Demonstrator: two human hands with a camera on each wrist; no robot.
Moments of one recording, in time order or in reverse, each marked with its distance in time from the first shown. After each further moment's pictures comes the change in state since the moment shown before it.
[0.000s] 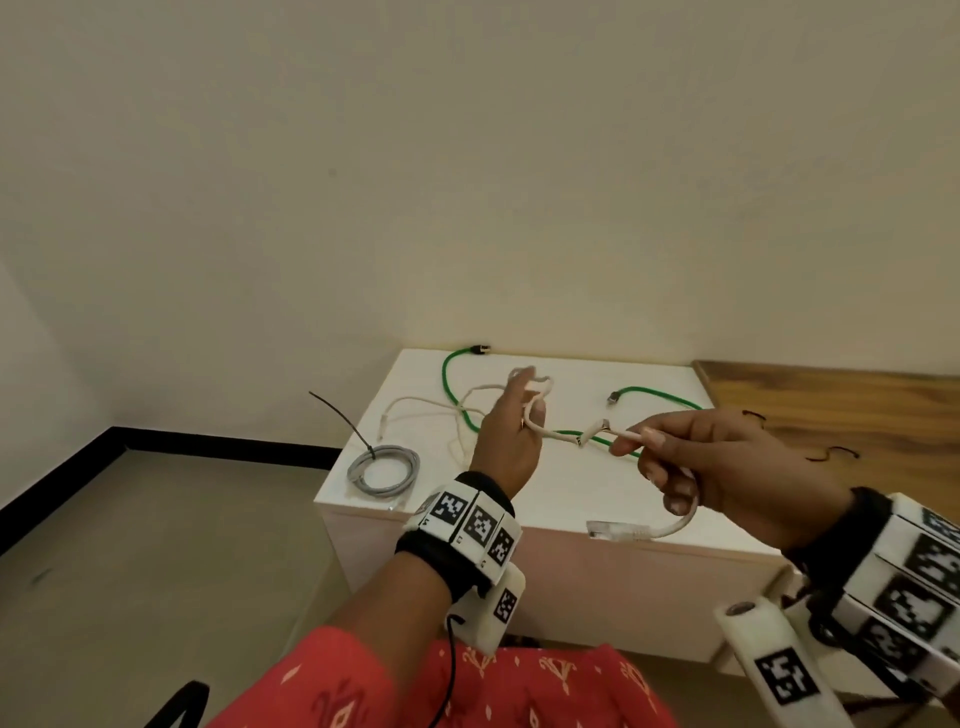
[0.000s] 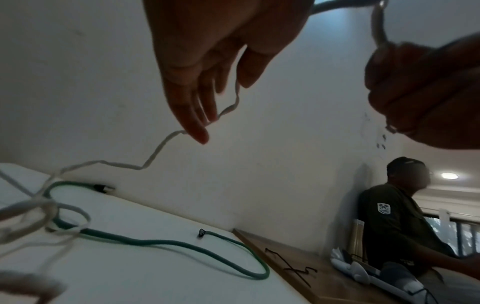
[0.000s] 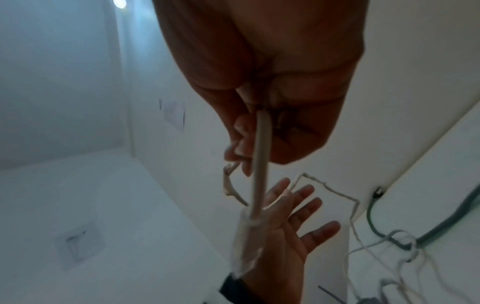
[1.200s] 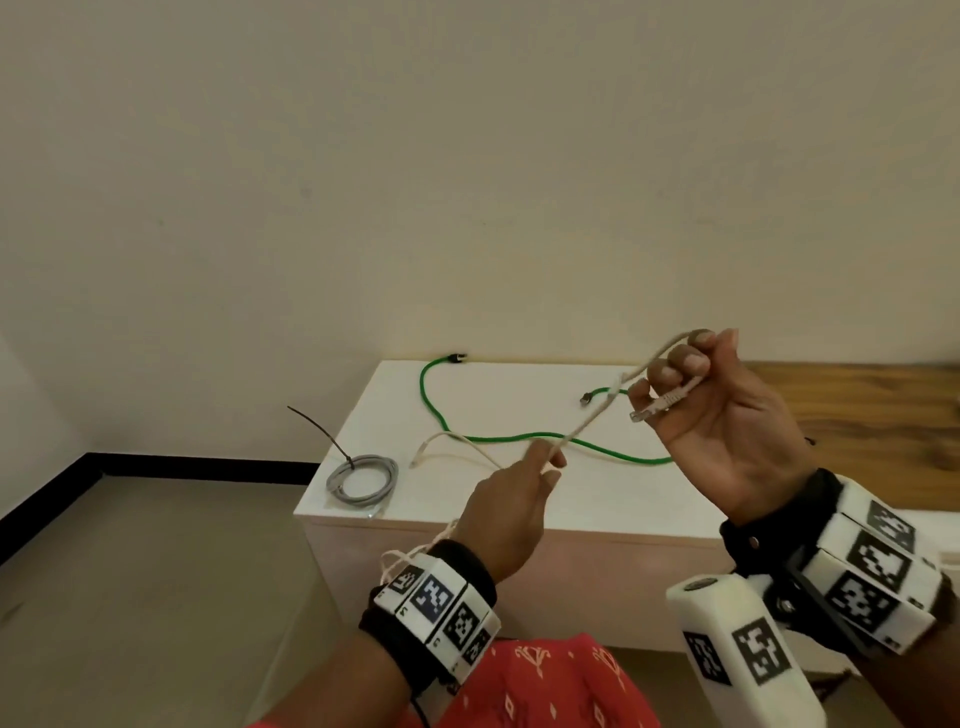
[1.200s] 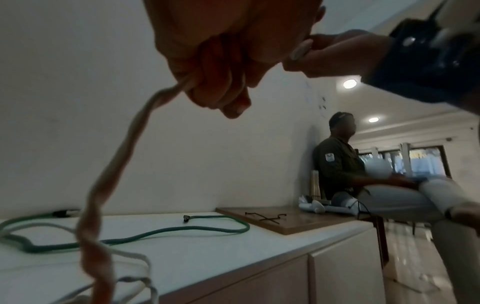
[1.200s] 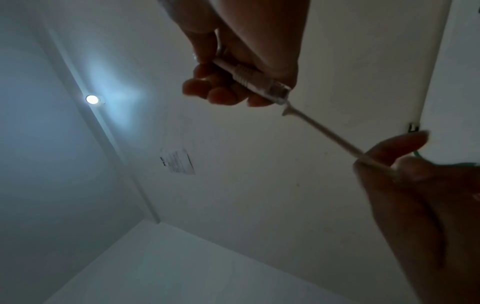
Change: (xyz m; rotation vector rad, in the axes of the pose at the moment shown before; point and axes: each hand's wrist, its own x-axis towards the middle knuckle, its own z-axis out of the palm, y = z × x) left_hand -0.063 0.019 0.014 0.491 -0.253 0.195; right_hand -0.006 -0.011 -0.001 0.905 0.137 -0.450
